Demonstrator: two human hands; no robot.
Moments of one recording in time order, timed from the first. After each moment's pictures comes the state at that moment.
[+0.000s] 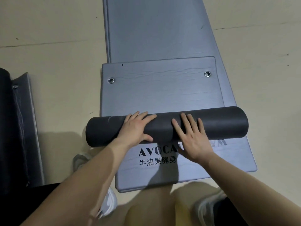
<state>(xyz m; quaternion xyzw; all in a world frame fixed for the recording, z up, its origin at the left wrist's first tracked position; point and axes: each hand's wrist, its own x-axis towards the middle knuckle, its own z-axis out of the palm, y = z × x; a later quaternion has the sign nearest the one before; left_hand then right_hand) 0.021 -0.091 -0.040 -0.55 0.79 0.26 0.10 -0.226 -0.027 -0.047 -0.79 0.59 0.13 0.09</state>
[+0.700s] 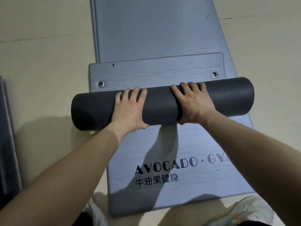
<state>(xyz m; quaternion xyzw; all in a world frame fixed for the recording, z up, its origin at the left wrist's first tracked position) 0.008 -0.200 -0.073 -0.57 0.81 0.02 0.12 -0.235 -0.209 -0.060 -0.81 0.57 0.16 0.02</state>
